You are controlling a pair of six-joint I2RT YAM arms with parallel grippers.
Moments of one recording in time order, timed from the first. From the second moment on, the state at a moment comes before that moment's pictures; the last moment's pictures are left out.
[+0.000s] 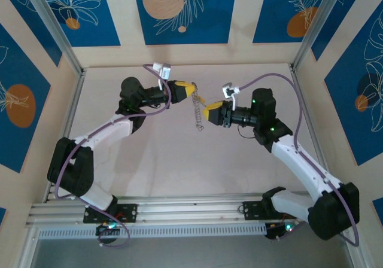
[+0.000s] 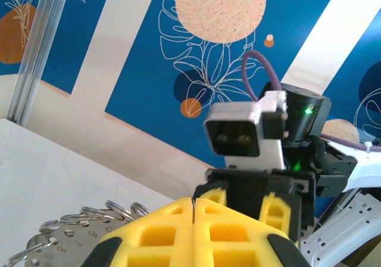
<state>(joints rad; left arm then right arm) -0.47 1.55 1.06 0.80 0.96 -0.72 0.38 1.09 0.87 0.00 -0.82 0.37</state>
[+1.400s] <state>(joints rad) -0.51 1.59 1.02 1.05 0.84 -0.89 0.39 1.29 0.97 0.52 -0.81 0.77</state>
